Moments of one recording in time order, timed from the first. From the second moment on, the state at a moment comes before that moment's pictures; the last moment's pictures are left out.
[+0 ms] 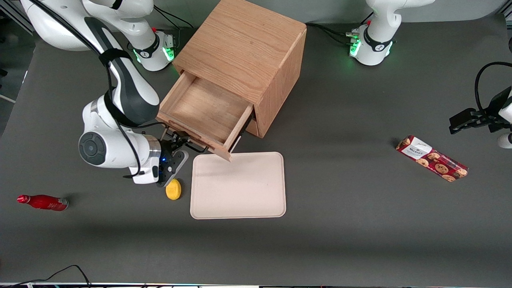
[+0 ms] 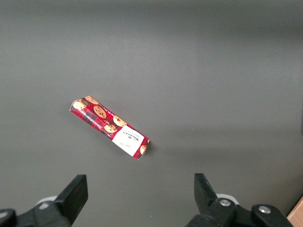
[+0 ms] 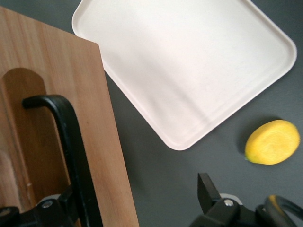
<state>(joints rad) -0.02 0.47 0.38 -1.57 0.14 1.83 -0.54</state>
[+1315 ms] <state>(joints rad) -0.01 0.50 0.30 -1.14 0.14 1.45 -0.51</state>
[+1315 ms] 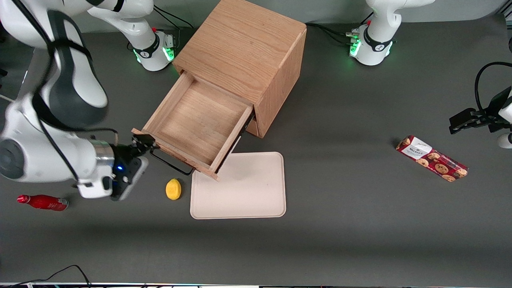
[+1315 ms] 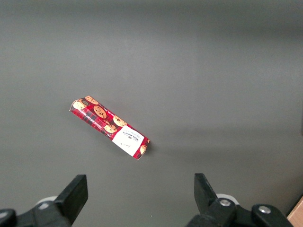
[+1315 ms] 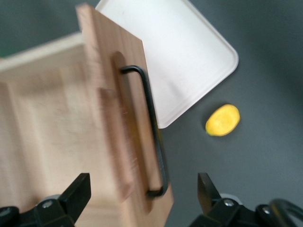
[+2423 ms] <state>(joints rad) -0.03 -0.35 0.12 -1.79 0.01 1.30 -0.14</state>
